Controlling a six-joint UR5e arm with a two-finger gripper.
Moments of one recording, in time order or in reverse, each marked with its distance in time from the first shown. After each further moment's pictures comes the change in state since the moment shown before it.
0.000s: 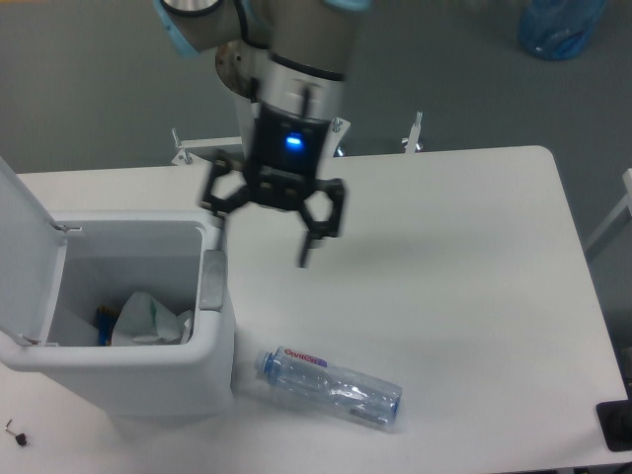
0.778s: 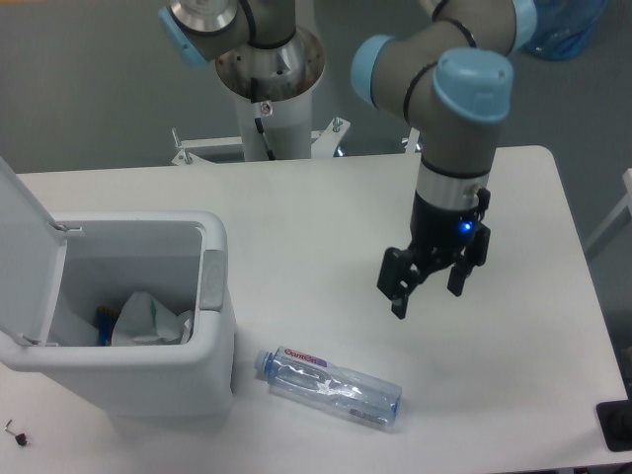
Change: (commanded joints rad) arm 0.007 -0.238 0.068 -0.008 0.420 -0.129
